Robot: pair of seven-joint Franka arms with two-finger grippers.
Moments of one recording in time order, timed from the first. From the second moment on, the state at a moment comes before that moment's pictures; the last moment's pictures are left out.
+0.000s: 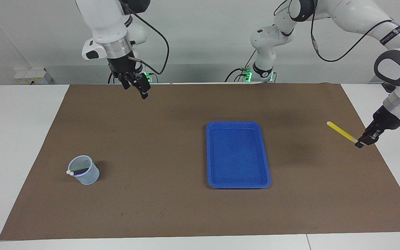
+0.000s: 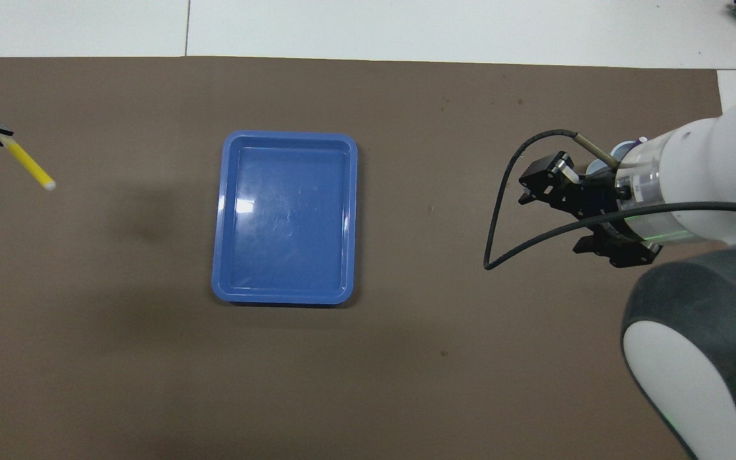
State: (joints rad) left arm 0.20 0.38 -0.04 -1.36 -0.14 1.83 -0.65; right arm 0.21 -0.01 0.07 -1.60 0.12 1.66 1.05
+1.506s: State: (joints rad) left arm -0.13 0.00 -0.05 -1.69 -0.06 1.79 -1.68; right arm 0.44 0.13 0.07 -1.45 0.30 1.79 1.98
